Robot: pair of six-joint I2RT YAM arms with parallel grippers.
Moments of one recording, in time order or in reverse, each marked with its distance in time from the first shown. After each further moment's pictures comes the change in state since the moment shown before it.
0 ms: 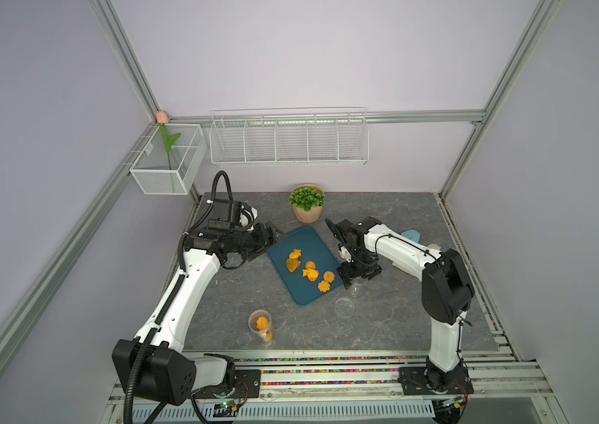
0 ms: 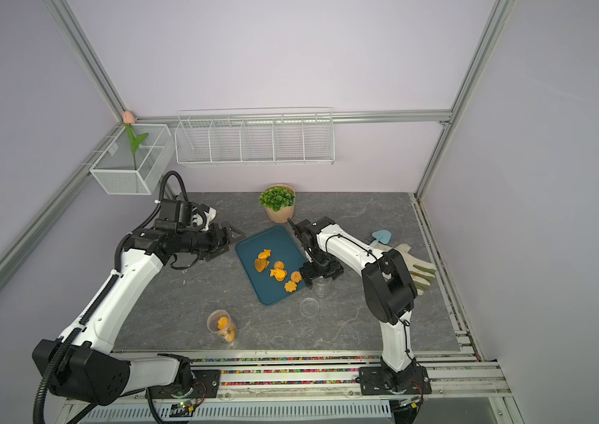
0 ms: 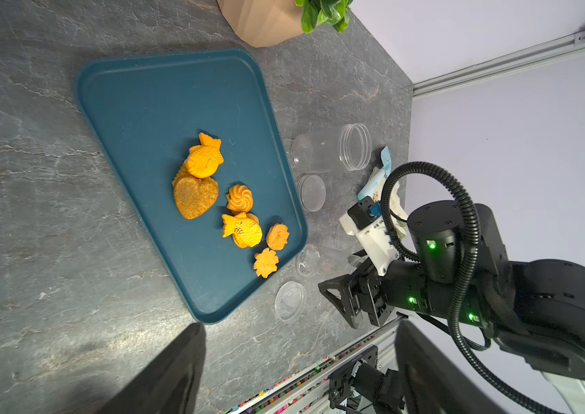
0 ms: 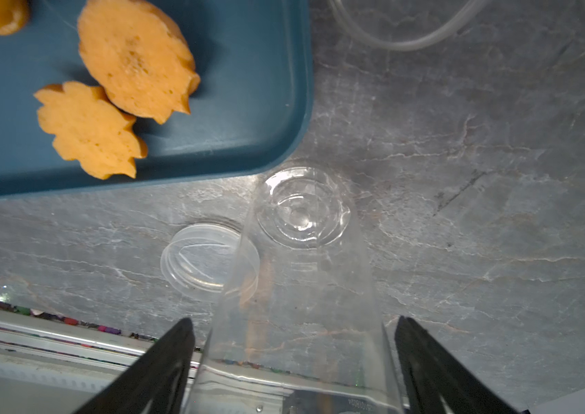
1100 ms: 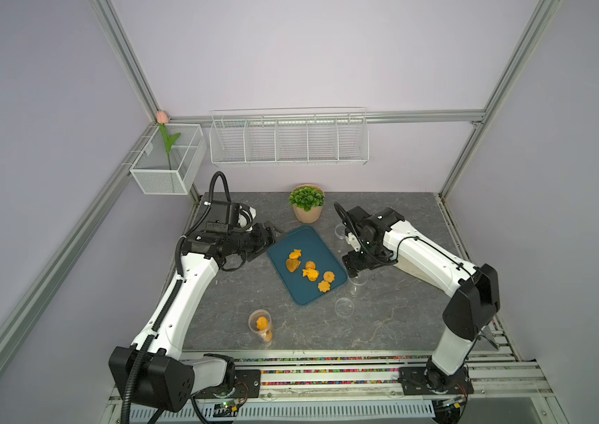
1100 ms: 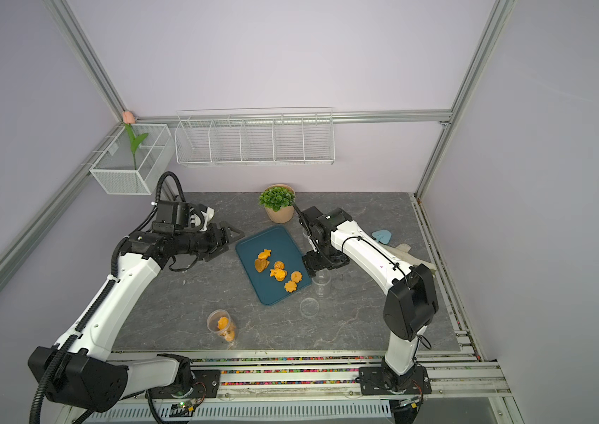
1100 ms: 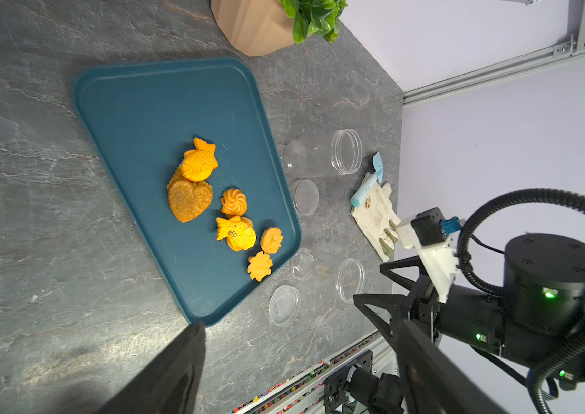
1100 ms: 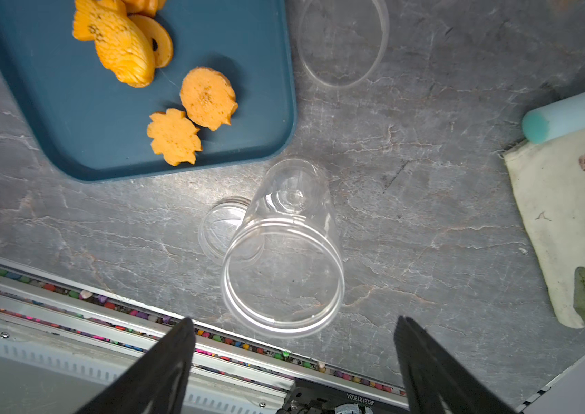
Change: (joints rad) left arm 0.000 -0.047 -0.029 0.025 0.000 -0.028; right arm 0.000 -0.203 0.055 -0.048 0.042 0.030
